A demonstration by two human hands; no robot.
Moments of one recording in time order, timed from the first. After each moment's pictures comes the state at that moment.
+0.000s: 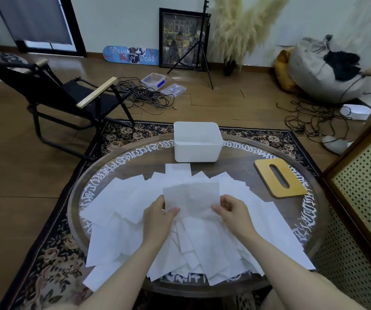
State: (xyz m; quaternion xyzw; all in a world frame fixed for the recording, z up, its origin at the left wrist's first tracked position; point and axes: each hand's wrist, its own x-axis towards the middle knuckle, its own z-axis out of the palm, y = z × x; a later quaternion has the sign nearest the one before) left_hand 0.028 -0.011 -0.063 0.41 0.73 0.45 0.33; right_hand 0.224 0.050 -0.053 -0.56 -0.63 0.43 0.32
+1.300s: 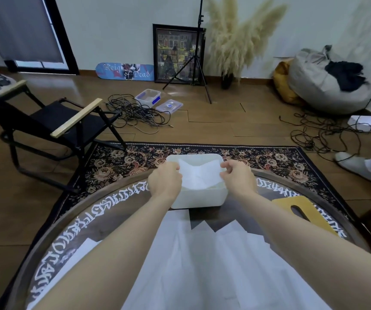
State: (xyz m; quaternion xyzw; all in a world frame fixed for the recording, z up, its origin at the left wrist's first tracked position) left_hand -0.005 0.236 -0.001 0.53 0.81 0.22 0.11; right_hand 0.167 0.283 -0.002 -0.69 -0.65 0.21 0.25
